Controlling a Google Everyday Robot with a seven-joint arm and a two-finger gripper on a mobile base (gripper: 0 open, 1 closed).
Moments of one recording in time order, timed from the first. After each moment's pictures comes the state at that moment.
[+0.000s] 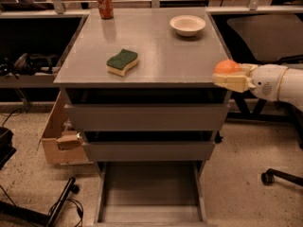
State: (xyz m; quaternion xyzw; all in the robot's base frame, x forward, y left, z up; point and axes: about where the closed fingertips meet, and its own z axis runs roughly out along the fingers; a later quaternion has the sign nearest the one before) arm 0.613 -0.223 0.872 -0.28 0.74 0.28 0.55
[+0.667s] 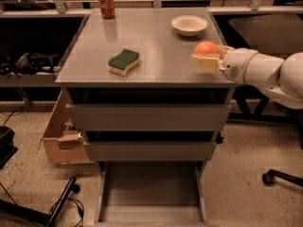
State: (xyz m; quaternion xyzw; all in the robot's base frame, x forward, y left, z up) arm 0.676 -0.173 0.902 -0.27 0.71 0.23 0.61
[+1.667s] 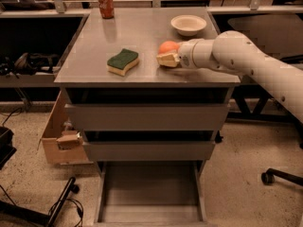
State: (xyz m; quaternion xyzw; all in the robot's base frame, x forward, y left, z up) arm 0.769 -0.075 0.848 -0.34 0.76 0.15 0.53
